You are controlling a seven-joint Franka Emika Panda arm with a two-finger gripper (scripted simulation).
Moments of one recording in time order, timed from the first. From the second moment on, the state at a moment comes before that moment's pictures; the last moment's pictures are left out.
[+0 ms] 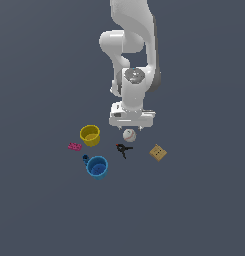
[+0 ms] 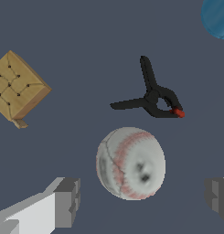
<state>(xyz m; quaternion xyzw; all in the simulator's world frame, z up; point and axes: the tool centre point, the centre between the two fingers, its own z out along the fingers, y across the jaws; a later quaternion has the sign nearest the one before) -0.099 0.041 0.098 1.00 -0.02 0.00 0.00</state>
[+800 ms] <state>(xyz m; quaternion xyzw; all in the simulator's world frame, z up) -0.101 0.042 0.051 1.00 -0.02 0.00 0.00</state>
